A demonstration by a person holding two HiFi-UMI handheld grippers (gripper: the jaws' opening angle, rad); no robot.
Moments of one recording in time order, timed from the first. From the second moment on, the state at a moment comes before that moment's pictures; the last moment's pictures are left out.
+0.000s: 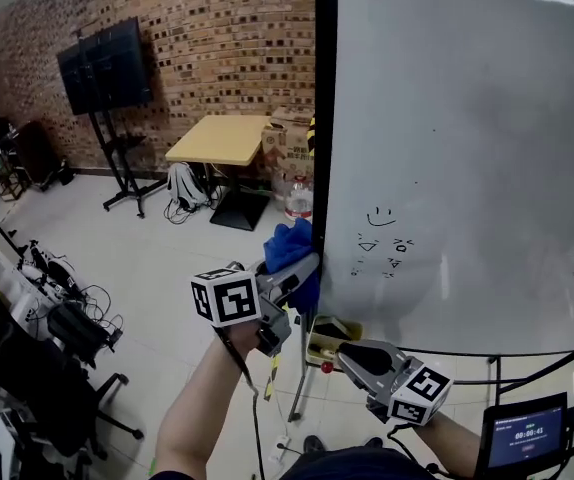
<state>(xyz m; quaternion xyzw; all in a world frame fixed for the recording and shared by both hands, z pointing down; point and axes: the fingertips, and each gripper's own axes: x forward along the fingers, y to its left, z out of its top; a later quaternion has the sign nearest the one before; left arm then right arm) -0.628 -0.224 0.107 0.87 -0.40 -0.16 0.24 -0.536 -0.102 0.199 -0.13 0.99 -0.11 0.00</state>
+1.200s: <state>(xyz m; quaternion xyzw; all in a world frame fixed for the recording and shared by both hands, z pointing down) -0.642 -0.228 -0.043 0.87 -0.44 -0.19 0.12 -0.558 -0.139 0.066 -0.09 0.99 0.03 0.07</state>
